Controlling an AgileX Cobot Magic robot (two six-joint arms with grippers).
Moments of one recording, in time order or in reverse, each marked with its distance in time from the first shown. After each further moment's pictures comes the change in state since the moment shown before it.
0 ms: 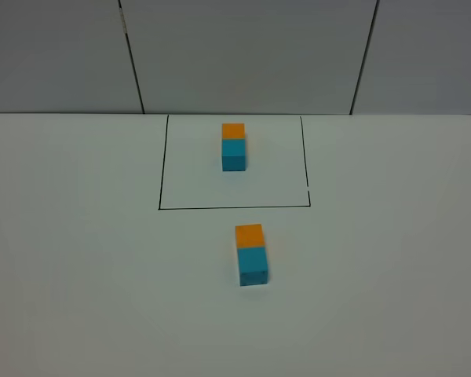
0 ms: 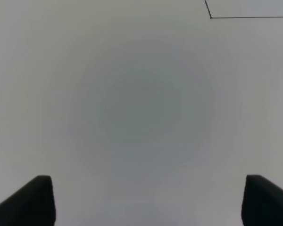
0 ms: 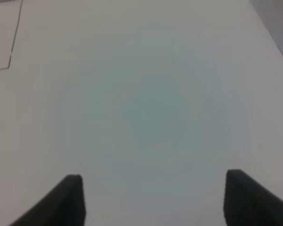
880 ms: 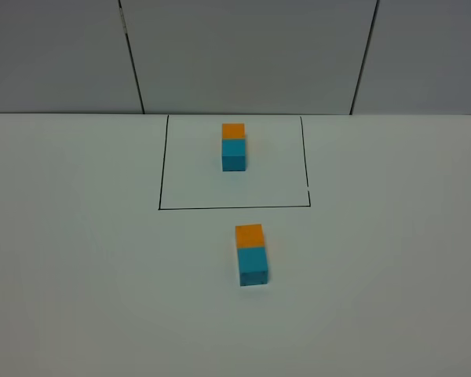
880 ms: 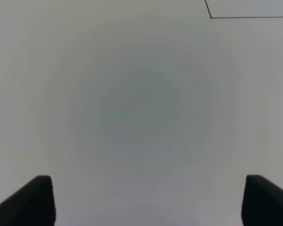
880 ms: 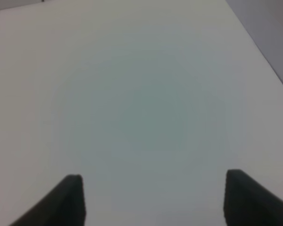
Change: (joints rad) left arm 0.000 0.000 0.000 0.000 0.000 -0.001; right arm -0.034 0.000 0.000 -0.031 0.000 0.042
